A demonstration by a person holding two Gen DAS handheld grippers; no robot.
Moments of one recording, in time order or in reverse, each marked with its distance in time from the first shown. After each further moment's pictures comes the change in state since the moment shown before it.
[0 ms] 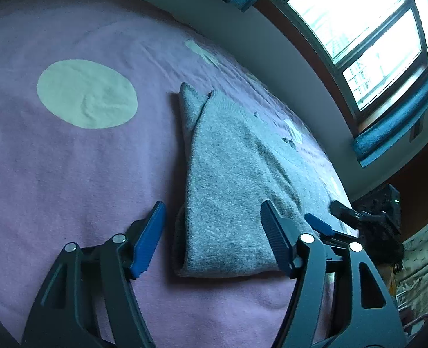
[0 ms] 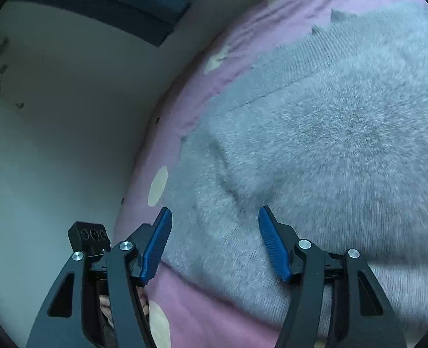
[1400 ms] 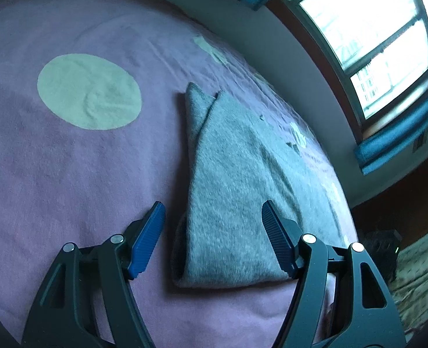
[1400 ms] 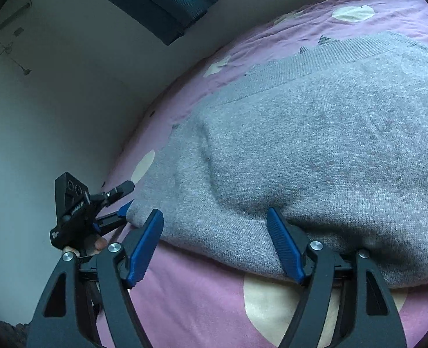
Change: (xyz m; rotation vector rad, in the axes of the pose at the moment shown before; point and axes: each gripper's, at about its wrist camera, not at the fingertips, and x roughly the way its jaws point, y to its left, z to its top) left arm 0.011 0.007 0.018 -0.085 0.022 0.001; right arm -0.038 -0.031 -0.038 -0.137 -0.068 -0.086
